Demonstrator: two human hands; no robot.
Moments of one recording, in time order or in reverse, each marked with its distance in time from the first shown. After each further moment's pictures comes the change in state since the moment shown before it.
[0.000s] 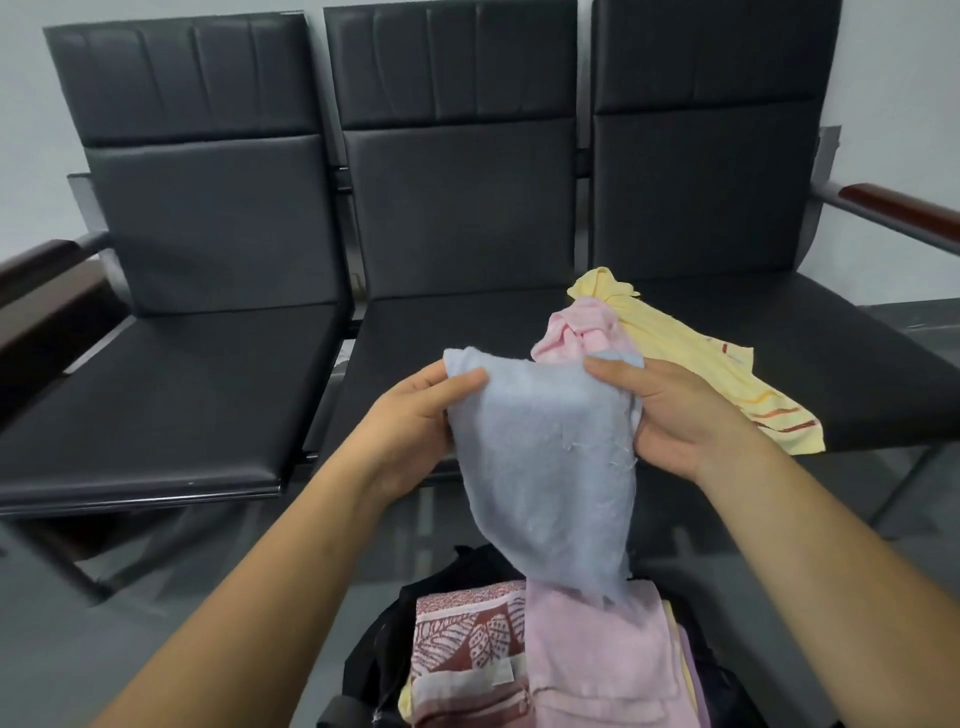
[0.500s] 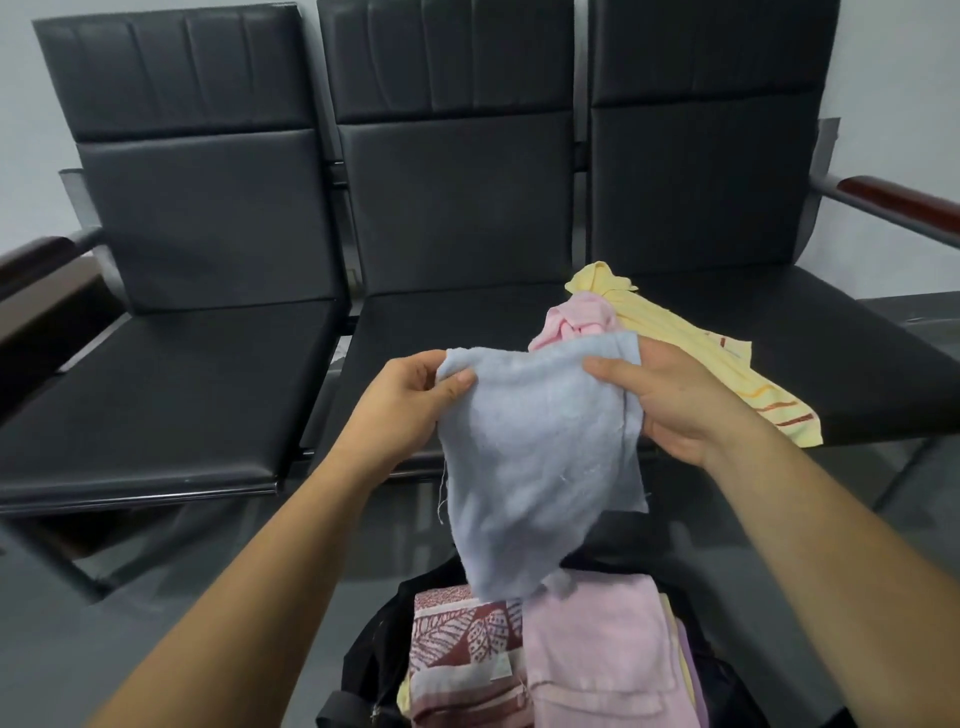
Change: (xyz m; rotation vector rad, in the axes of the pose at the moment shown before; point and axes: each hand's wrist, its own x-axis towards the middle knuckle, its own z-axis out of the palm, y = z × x) left_hand 0.002 0.001 -0.007 0.458 0.132 0.186; right_hand 0.009 0.001 -0.014 -0.471 0.113 -0.093
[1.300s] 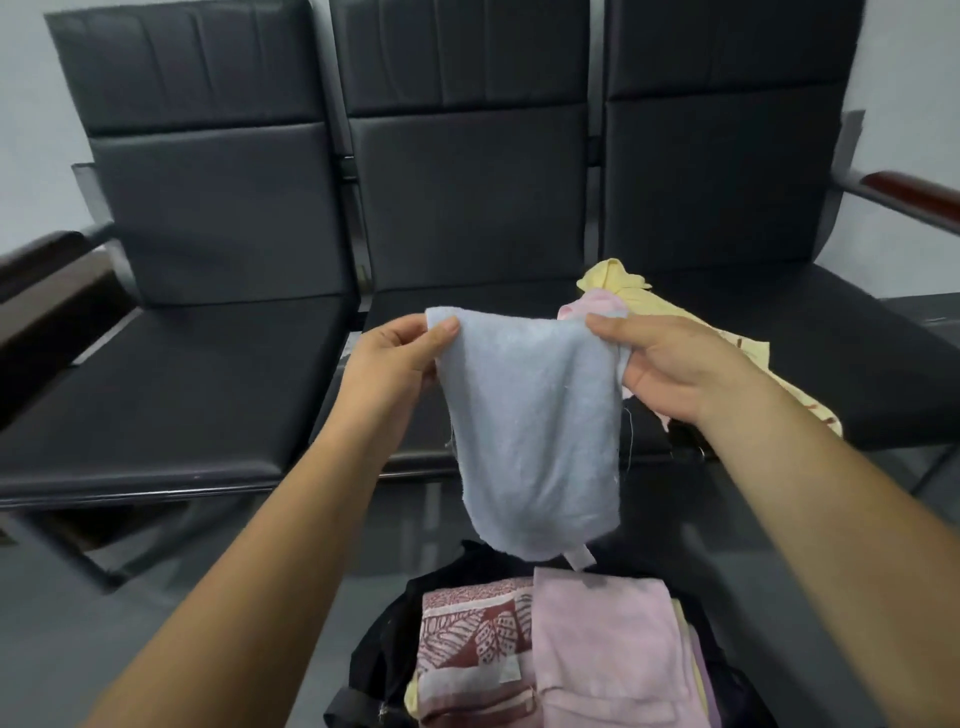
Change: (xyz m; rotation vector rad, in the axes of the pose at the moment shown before) left_hand 0.021 0.009 -0.010 -0.343 0.223 -0.027; right_hand 0.034 -0.025 0.010 0.418 -0.054 0.053
